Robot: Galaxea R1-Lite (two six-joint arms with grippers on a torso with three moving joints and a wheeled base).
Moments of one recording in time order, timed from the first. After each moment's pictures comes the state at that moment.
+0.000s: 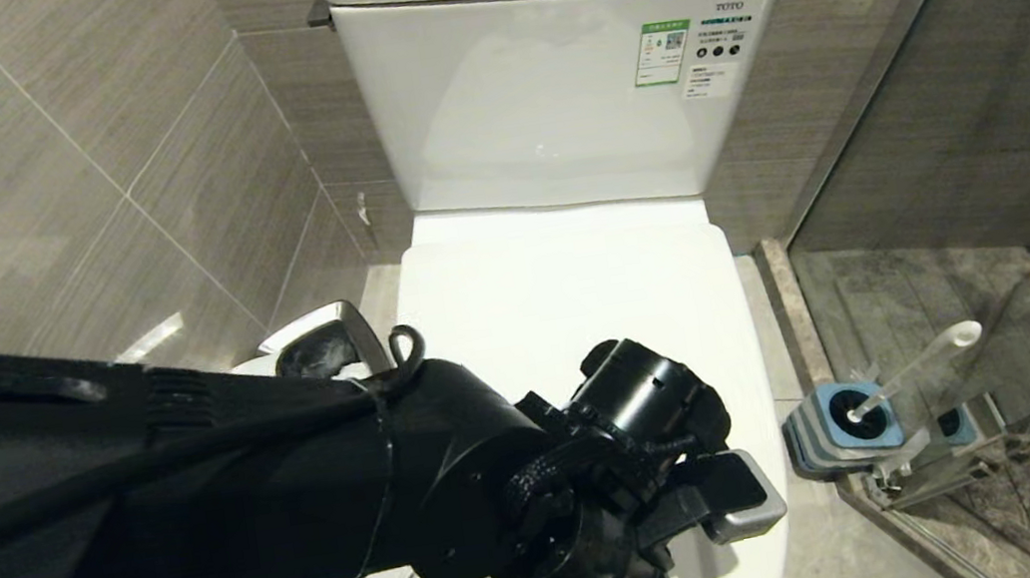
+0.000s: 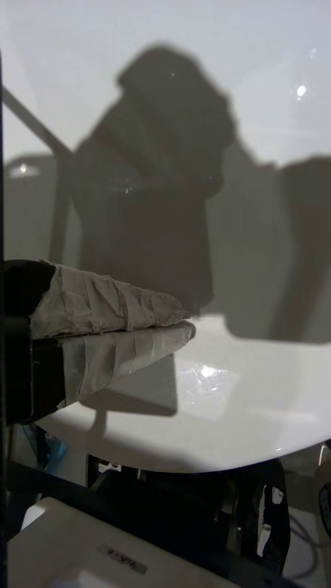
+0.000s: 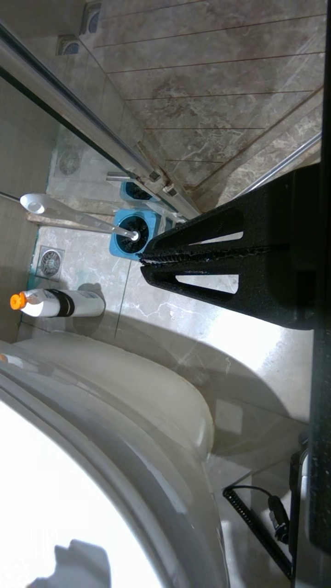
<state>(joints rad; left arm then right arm) -1.04 2.01 -1.44 0.50 0.03 0.43 0.00 0.00 0.00 0.00 0.00 -0.02</state>
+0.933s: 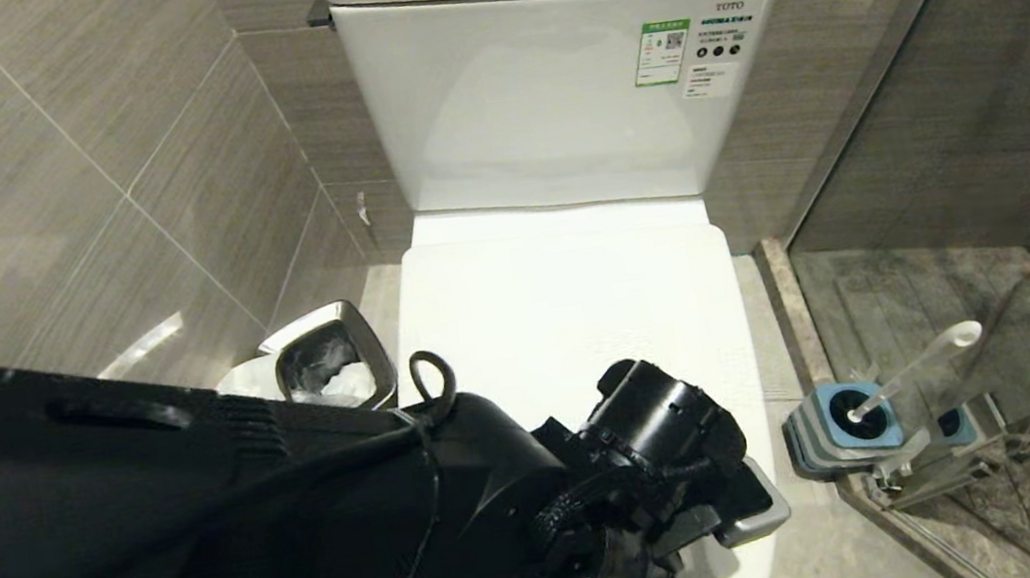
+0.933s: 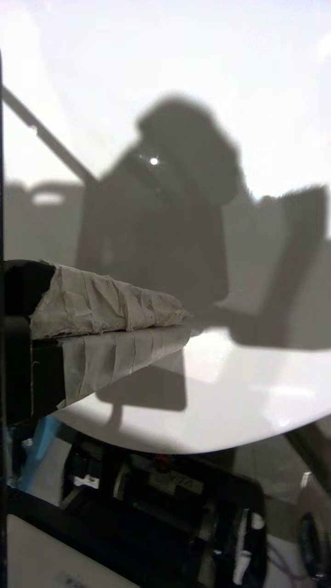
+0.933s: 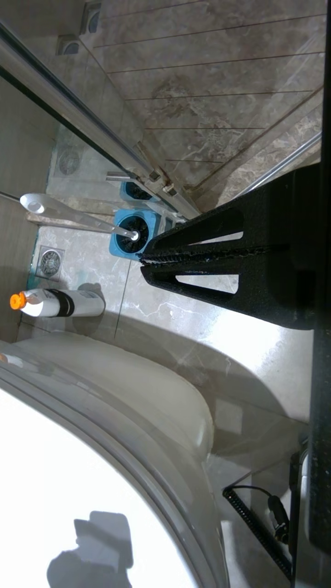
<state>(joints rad) -1.05 2.02 -1.40 0.39 0.09 0.39 0.00 0.00 0.00 0.00 0.00 -0.02</state>
